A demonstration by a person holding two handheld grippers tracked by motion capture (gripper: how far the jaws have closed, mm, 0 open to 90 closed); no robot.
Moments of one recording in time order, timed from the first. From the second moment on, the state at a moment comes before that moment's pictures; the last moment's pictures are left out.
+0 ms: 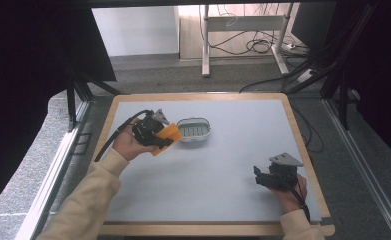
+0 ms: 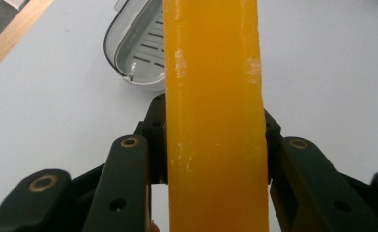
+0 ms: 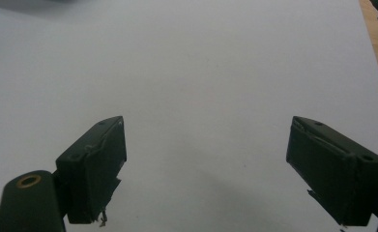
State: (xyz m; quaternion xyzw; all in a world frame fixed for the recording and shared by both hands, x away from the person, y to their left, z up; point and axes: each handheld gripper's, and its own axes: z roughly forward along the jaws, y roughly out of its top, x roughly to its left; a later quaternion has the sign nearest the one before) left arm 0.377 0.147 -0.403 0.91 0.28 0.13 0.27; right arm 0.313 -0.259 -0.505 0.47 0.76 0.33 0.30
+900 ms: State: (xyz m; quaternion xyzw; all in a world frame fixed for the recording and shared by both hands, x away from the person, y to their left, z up) left arm 0.401 0.132 -0.395 0.93 0.24 0.13 0.26; right arm 0.313 -0.260 -0.505 0.47 0.76 0.33 0.30
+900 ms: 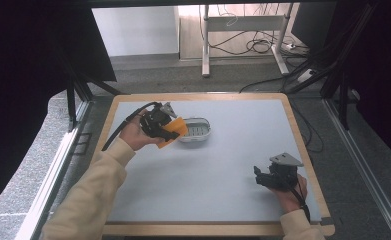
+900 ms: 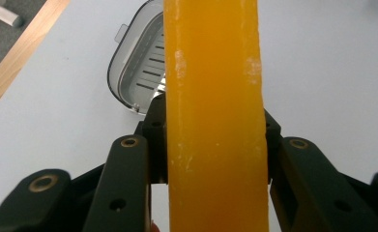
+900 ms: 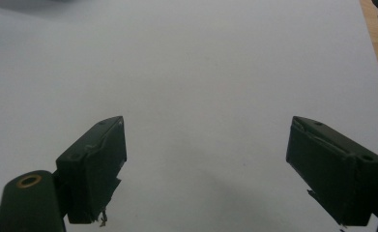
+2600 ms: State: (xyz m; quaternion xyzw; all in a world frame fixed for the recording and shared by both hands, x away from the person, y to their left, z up) left arm 0.467 0.093 -0.406 0.94 0.19 0.11 0.26; right arm 0.315 -0.263 -0.507 0.48 0.76 0.33 0.30
